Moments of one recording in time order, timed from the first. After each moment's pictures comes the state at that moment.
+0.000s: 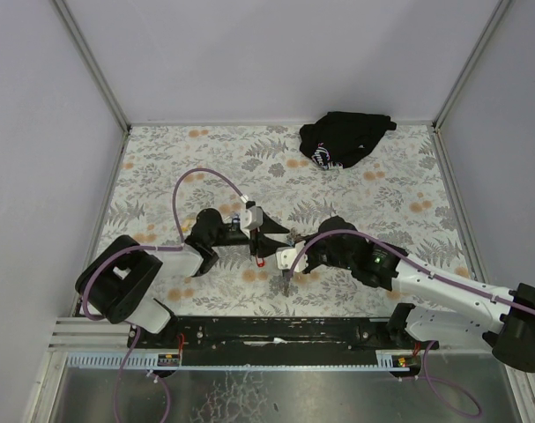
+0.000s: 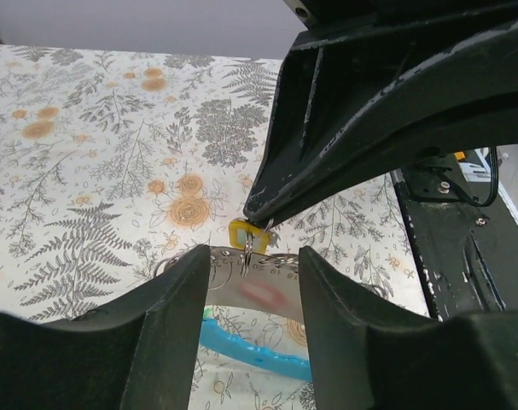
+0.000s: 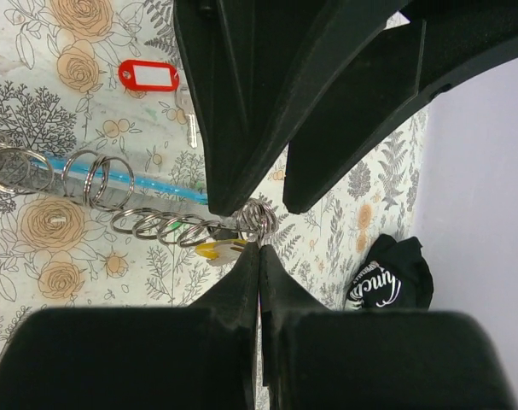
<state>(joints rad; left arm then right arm) -0.61 1.50 0.44 1.16 0.87 -0.10 0.98 1.04 0.72 -0.28 -0.04 -1.00</state>
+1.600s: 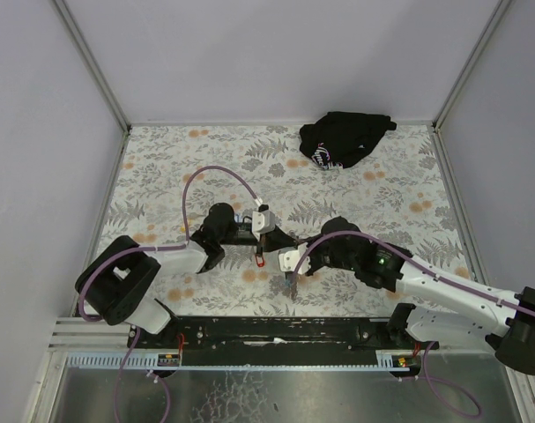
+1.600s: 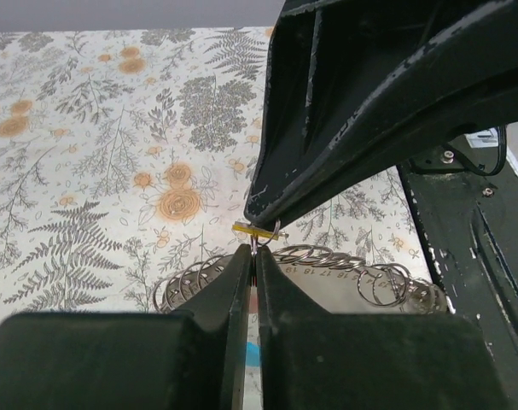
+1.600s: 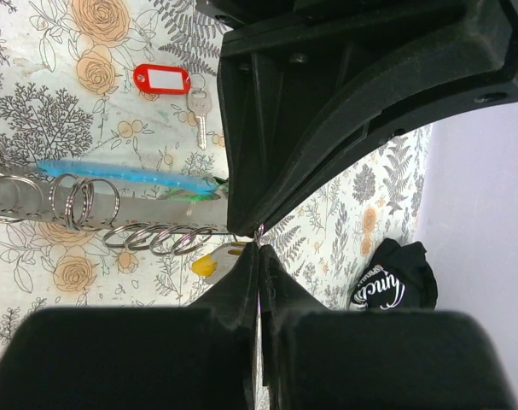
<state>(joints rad) -0.65 1.50 0.53 0.91 0.89 0.07 0.98 1.02 0.73 -0.31 -0.07 -1.00</state>
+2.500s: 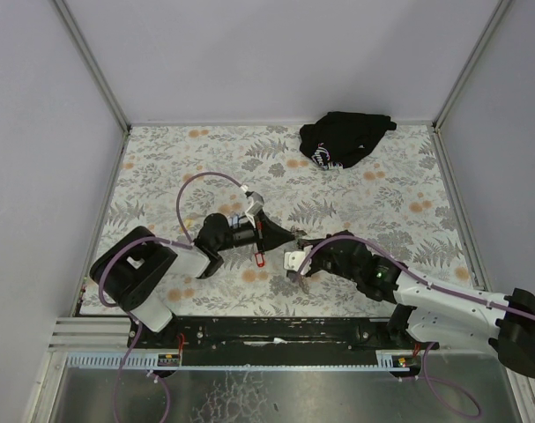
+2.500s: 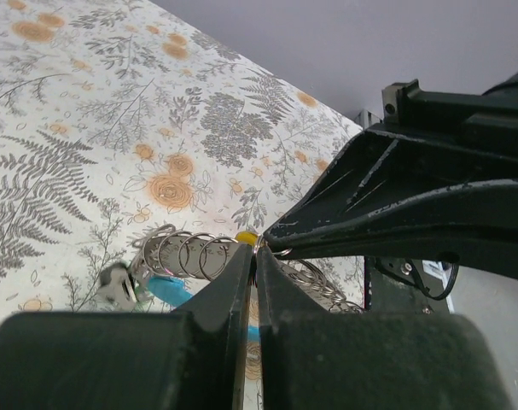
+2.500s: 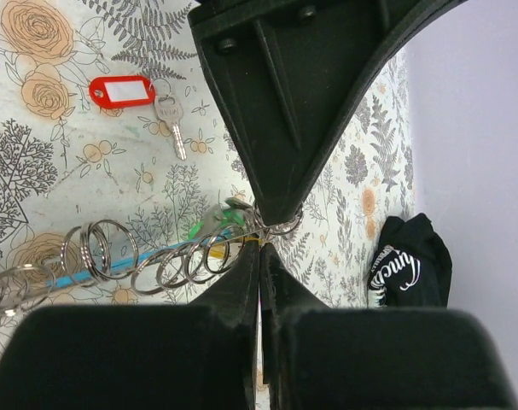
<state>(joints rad) -0.64 1.61 0.44 1.25 0.65 -0.48 0.99 0.96 0.49 0.03 0.01 -0.88</state>
